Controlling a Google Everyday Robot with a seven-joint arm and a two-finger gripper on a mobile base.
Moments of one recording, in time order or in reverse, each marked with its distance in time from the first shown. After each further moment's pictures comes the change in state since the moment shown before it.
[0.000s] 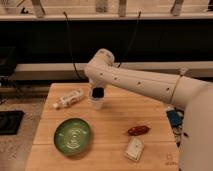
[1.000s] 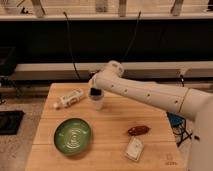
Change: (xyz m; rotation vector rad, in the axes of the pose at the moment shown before) arm 0.018 -0.012 0.036 0.185 0.186 -0.065
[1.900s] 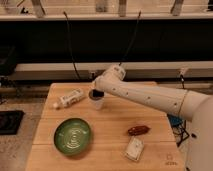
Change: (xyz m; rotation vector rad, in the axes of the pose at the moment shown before) arm -0.010 0.018 0.015 -0.010 -0.004 0.023
